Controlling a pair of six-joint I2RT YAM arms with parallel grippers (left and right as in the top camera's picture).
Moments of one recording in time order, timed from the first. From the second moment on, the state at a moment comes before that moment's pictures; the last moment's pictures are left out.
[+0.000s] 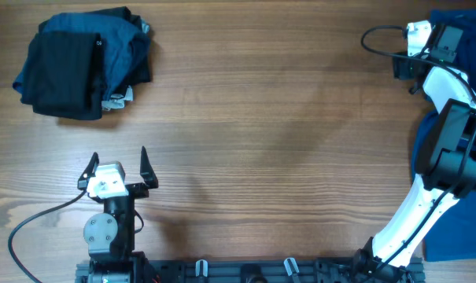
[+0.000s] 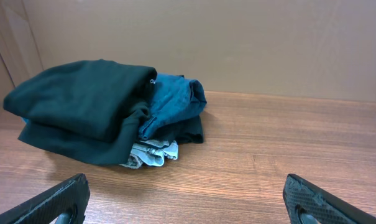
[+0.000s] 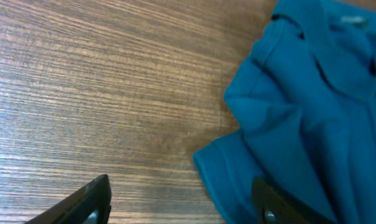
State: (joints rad) left arm 0.04 0.01 0.01 -0.07 -0.07 -0.04; right arm -0.33 2.21 1.56 -0.19 0.03 -0.51
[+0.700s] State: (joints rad) left arm 0.04 0.01 0.01 -0.07 -0.07 -0.04; right arm -0.41 2.28 1.57 -0.14 0.02 -0.56
